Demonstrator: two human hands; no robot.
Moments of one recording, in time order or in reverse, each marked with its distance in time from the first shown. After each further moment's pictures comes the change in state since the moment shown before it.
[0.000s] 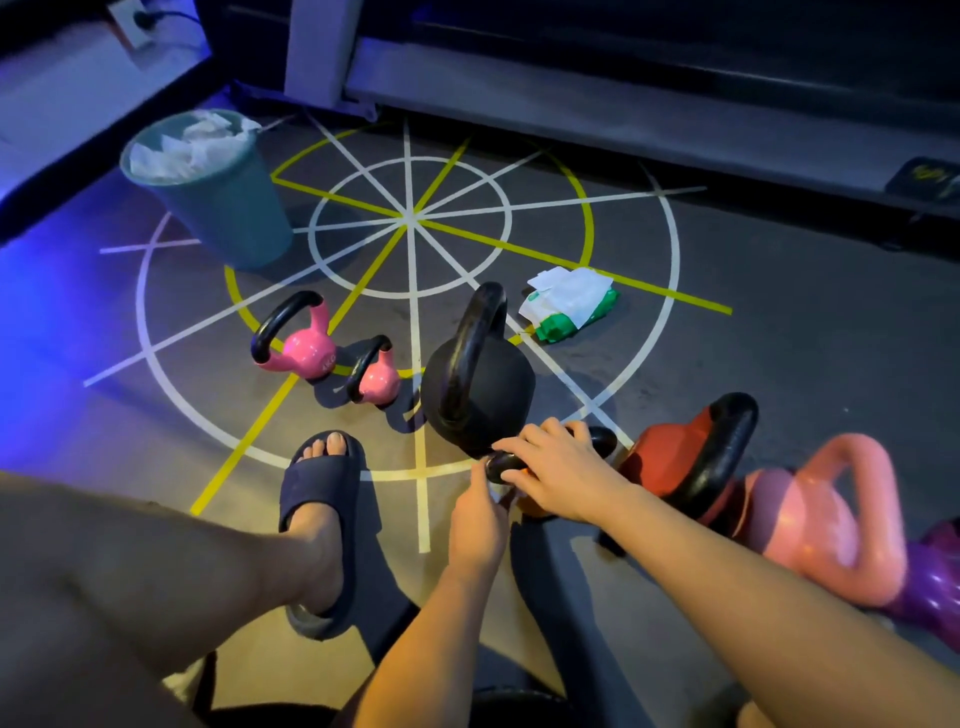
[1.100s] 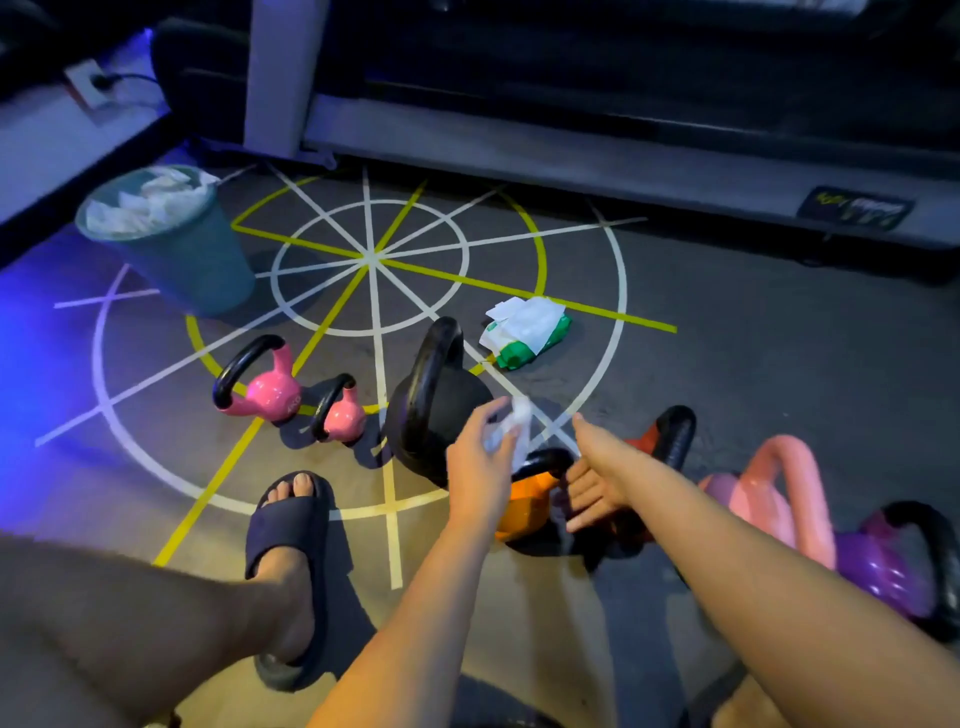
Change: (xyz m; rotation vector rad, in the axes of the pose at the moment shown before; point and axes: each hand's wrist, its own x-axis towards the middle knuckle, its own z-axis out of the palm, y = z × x) left_hand 0.005 0.129 -0.012 -0.146 0.182 0.271; right_hand -0.030 0.053 -0.048 1.558 -0.267 1.178
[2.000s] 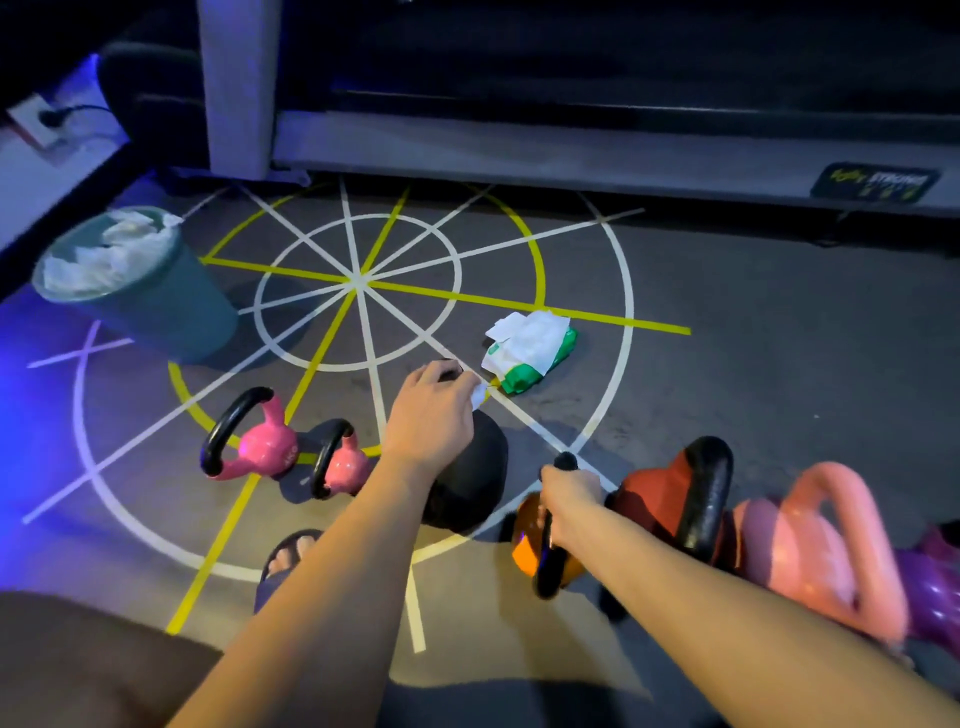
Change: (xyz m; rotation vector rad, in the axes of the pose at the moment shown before) left_hand 0.157 0.007 -0.048 0.970 -0.188 0.621; right_hand 0.060 -0.025 0.066 0.436 0.408 -0.210
